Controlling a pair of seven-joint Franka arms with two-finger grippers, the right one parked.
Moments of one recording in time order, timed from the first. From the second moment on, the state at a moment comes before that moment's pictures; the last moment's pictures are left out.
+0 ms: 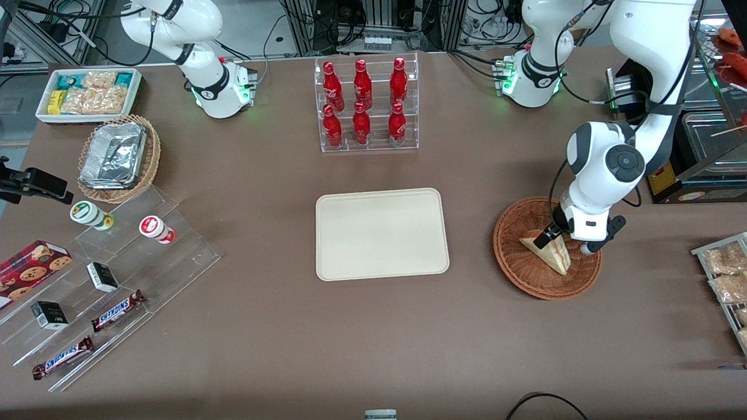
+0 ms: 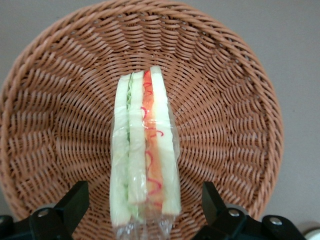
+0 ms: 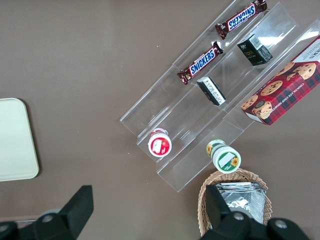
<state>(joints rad) -0.02 0.23 -0.11 -2.27 0.02 2.58 -0.83</state>
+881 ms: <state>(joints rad) -0.02 0.14 -0.11 -2.17 0.06 2.37 -0.83</state>
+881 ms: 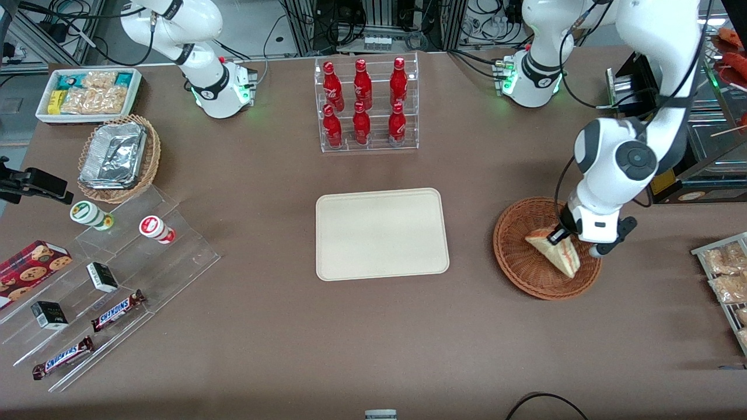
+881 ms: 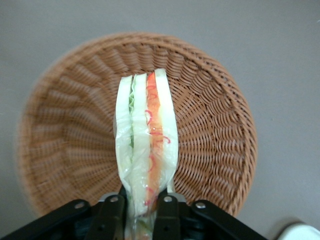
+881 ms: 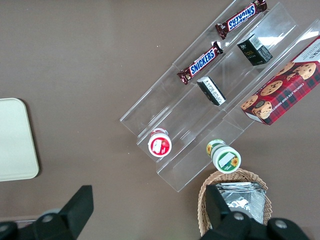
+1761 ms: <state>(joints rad) -0.37 0.28 -0.24 -1.63 0.07 1.91 -0.83</state>
